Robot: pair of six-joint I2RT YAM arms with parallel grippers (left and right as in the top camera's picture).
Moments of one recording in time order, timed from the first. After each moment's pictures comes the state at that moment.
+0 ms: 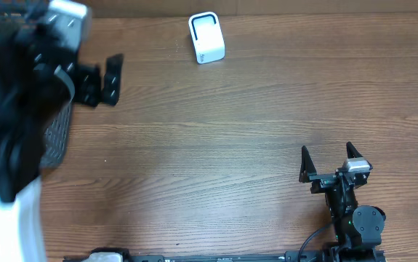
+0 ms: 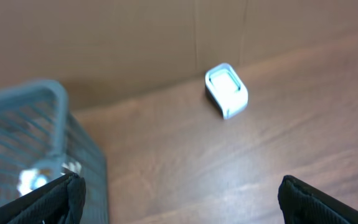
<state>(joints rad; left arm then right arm) -0.06 1.41 2.08 -1.24 0.12 0.20 0.03 0.01 0.02 -0.03 -0.07 0.02</state>
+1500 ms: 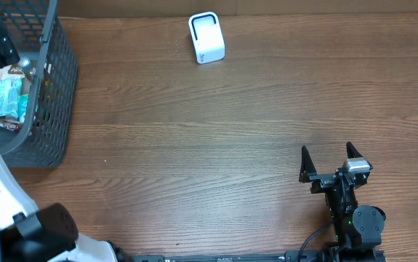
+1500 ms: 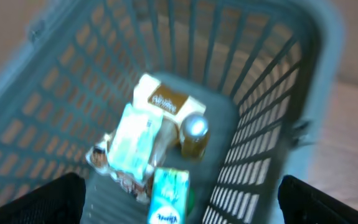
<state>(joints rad) 0.51 1.77 2.08 -1.10 0.05 0.08 0.03 0.01 0.02 -0.03 -0.07 0.02</state>
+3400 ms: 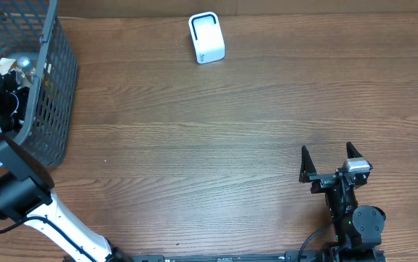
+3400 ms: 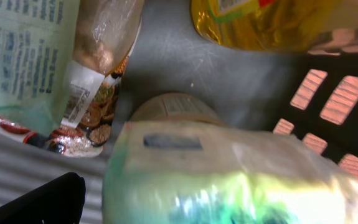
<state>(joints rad) 0.60 2.18 1.92 -1.19 0.17 0.16 0.03 0.01 0.02 -0.03 -0.07 0.02</state>
